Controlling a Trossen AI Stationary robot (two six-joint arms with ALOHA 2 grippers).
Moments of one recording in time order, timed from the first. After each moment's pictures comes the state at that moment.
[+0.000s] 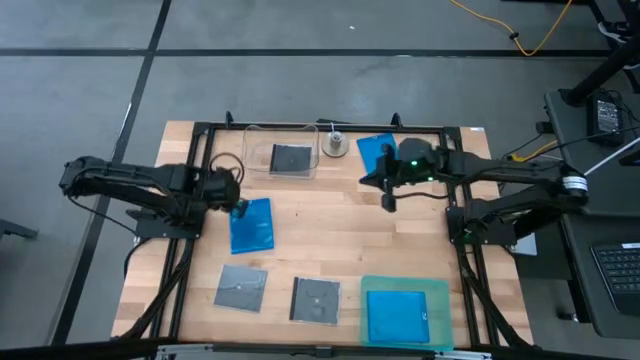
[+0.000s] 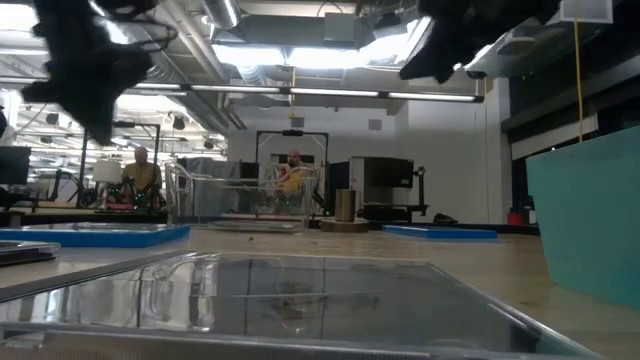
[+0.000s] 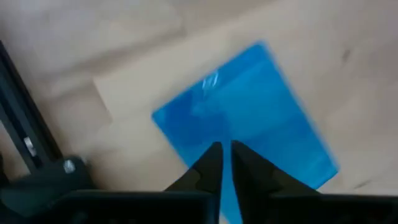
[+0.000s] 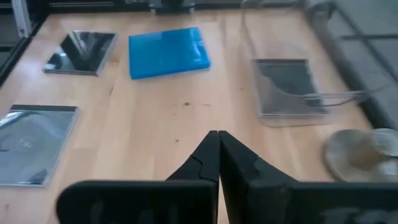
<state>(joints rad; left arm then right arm) -0.03 0.89 0.71 -1.10 -0.22 -1.19 -0.20 1.16 0.89 -0.29 -0.13 -0.08</state>
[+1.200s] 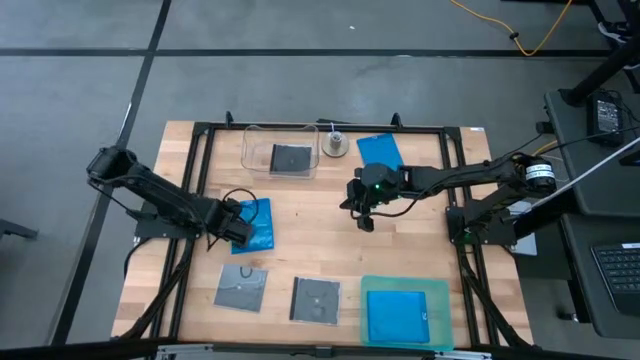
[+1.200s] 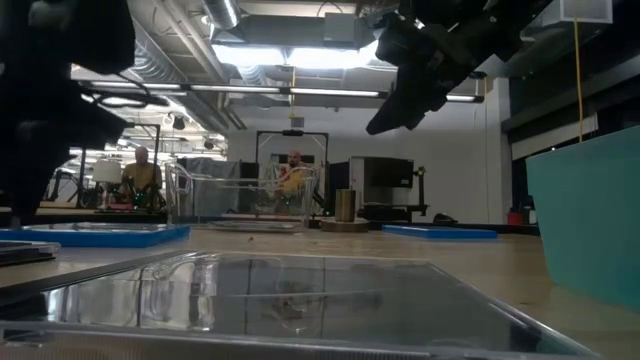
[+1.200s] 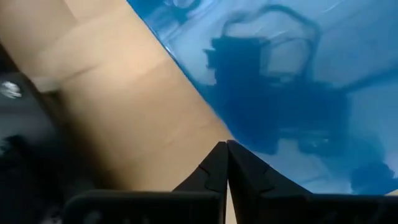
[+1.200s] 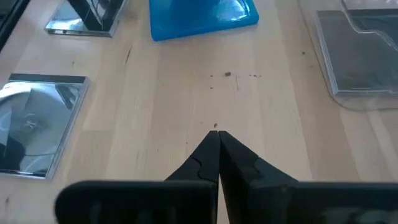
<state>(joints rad) -0.33 1.29 0.61 -0.96 -0.11 -1.43 -0.09 1.47 0.89 -0.13 -0.13 -0.01</state>
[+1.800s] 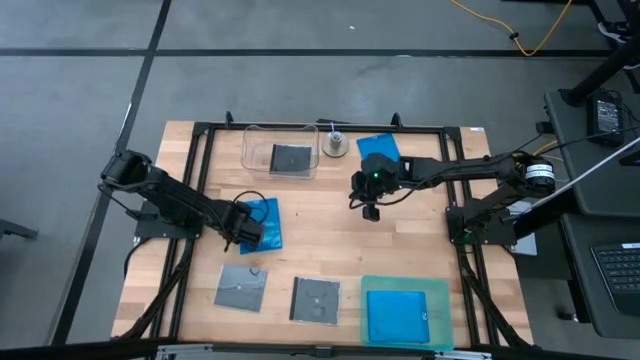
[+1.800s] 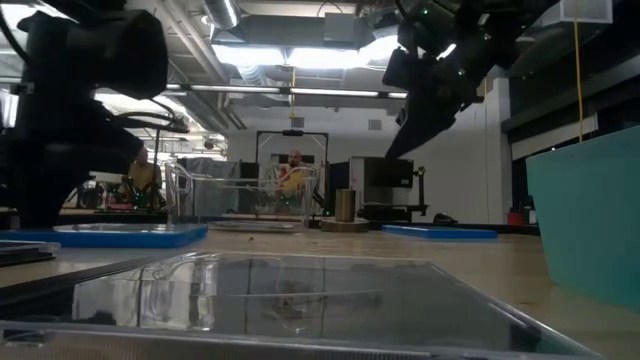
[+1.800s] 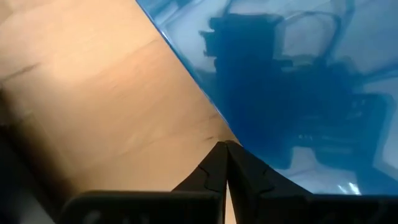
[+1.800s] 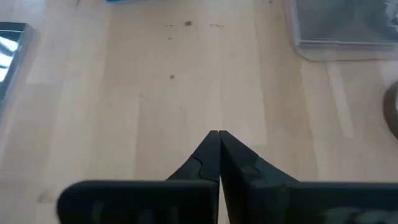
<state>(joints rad) -0.25 1.45 0.65 -0.84 -0.08 -1.39 -0.20 1.47 0.89 -0.28 -0.13 -0.14</state>
